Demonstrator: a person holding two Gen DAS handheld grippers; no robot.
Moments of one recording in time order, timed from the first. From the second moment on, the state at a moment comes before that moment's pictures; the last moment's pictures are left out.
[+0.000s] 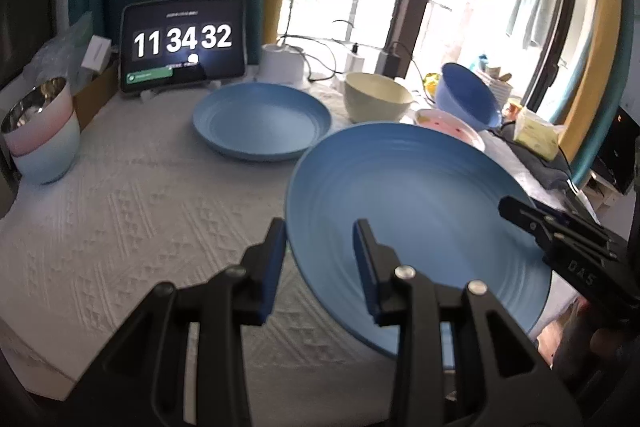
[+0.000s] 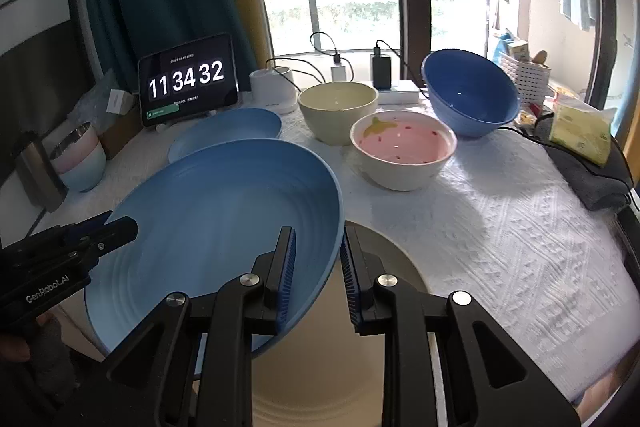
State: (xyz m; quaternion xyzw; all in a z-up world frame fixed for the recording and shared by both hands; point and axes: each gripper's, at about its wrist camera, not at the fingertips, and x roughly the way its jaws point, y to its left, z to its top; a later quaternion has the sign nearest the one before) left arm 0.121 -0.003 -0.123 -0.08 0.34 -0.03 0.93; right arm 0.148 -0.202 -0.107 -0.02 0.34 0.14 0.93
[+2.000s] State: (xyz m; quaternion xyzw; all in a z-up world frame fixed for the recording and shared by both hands) left arm 0.158 -0.051 -0.182 -0.01 0.45 -0.05 0.89; right arm 0.159 -0.239 -0.169 -0.01 0.41 0.08 0.91
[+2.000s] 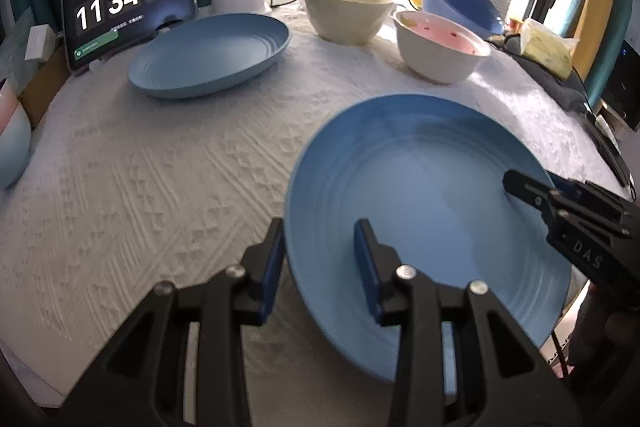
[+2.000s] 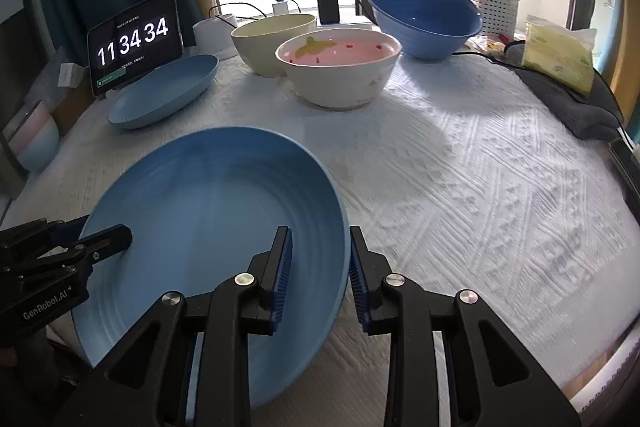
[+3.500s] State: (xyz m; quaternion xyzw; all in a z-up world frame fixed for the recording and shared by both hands) left arm 0.148 0.041 -0.126 -0.08 0.35 0.01 0.93; right arm 0.181 -0.177 -0.100 -0.04 0.35 0.12 0.93
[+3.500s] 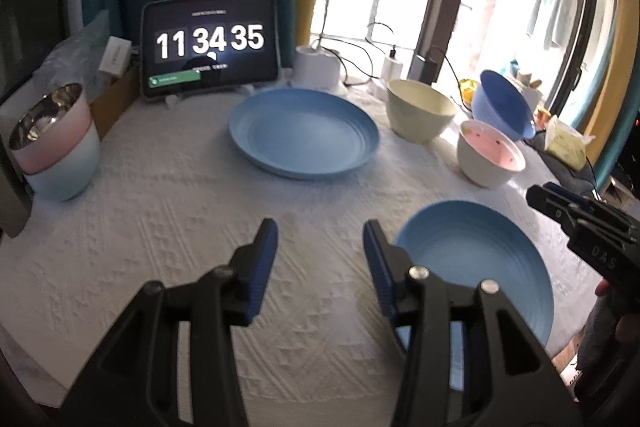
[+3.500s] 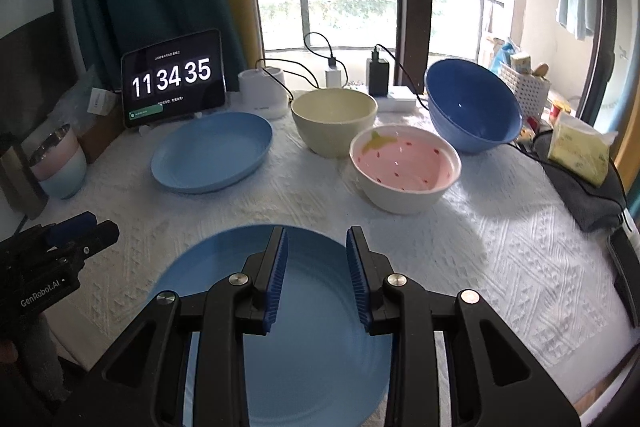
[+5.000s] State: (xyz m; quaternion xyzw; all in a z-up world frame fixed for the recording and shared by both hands) left arm 0.217 0.130 -0.114 -0.10 0.30 0.06 0.95; right arm 0.260 -0.091 -0.079 -0.09 0.30 0.19 0.93
